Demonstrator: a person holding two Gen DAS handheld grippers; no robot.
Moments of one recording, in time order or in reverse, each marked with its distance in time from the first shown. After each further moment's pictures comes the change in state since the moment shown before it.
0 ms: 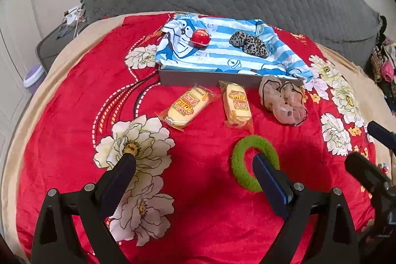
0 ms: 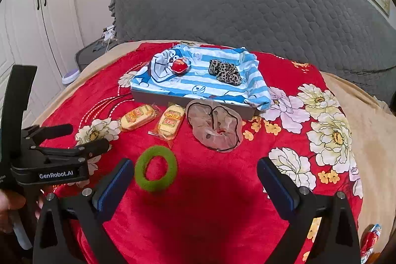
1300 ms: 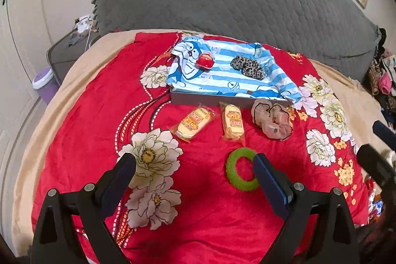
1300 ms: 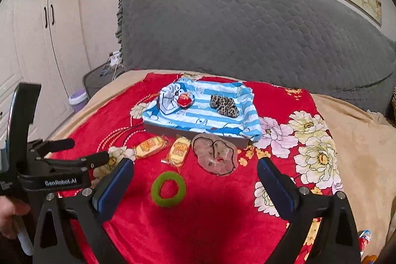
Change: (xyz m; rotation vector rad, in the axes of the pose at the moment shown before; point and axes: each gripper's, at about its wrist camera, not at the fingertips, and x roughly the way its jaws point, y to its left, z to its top) left arm -0.068 0.009 0.014 -0.034 -0.062 0.007; right arm -0.067 0.009 0.022 0.000 -0.131 0.010
